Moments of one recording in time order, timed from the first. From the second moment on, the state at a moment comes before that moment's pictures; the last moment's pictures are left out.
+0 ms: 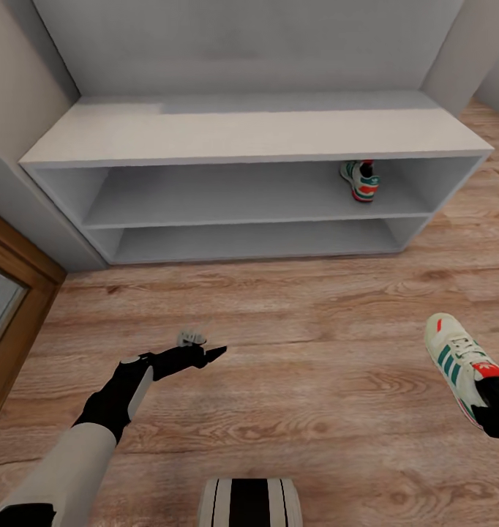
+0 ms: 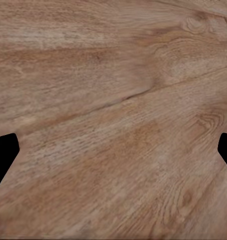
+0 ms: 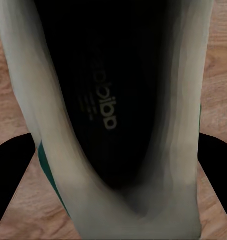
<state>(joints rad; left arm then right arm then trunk) -0.75 0.02 0.03 -0.74 0.05 0.26 -0.79 -0.13 -0.48 -0.31 -1.51 -0.13 0.75 -0.03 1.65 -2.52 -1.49</state>
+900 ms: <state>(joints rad) -0.75 0.02 0.03 -0.74 0.05 0.26 -0.79 -0.34 -0.29 -0.30 -1.51 -0.13 0.75 -0.03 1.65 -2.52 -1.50</state>
